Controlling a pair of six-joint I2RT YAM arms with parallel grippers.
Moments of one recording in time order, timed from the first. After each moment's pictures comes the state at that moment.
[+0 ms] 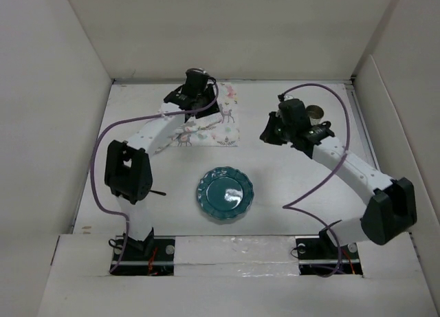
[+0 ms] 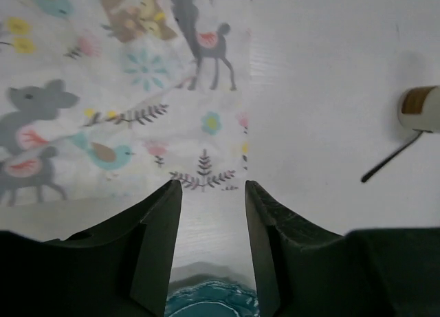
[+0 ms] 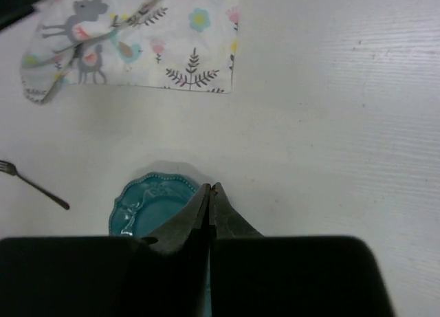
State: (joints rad) left arm -0.46 1.87 1.65 -0.54 -0.02 -0.64; right arm 0.49 1.38 1.15 -0.43 -0.02 0.57
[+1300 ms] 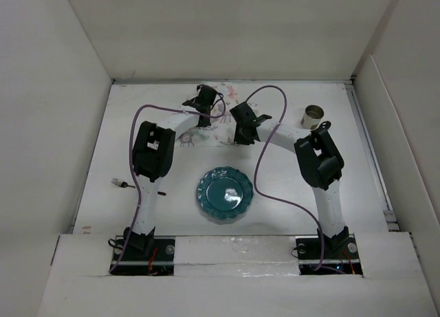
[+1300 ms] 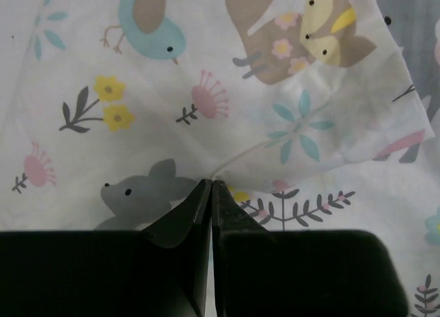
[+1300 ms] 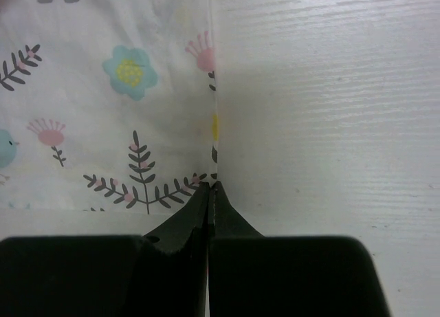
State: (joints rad) left arm -0.43 2.22 1.71 -0.45 -0.35 -0.27; right arm 0.61 2.14 1.59 -0.44 0.25 0.68
